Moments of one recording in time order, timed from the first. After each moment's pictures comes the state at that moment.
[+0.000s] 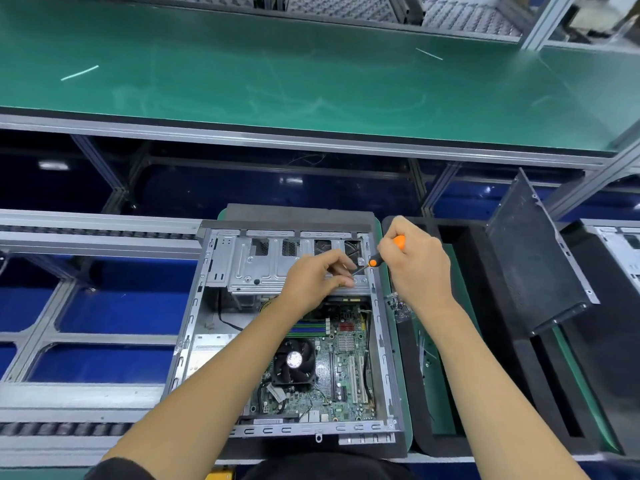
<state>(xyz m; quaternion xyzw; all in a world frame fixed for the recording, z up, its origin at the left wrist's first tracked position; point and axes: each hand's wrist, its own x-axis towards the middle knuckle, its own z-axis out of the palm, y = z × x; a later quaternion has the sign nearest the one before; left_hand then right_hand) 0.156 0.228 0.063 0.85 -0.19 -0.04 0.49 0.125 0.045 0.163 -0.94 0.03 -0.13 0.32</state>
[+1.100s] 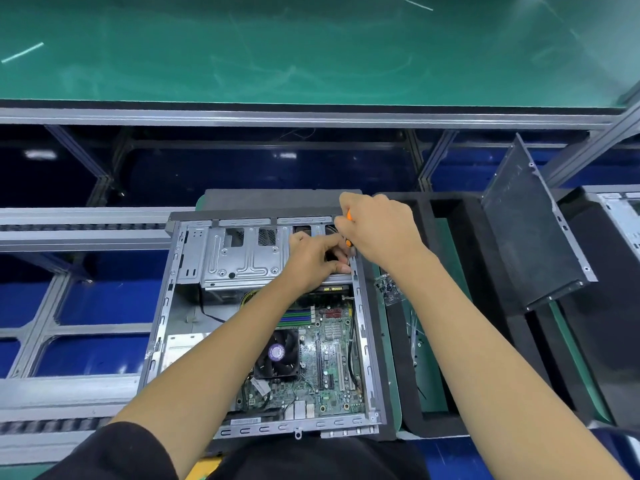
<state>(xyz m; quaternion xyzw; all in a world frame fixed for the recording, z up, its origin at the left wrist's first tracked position) 0.192 0.187 0.037 0.89 -0.19 -0.08 0.41 0.187 0.042 0.155 -0.99 -0.10 -0.04 0.09</state>
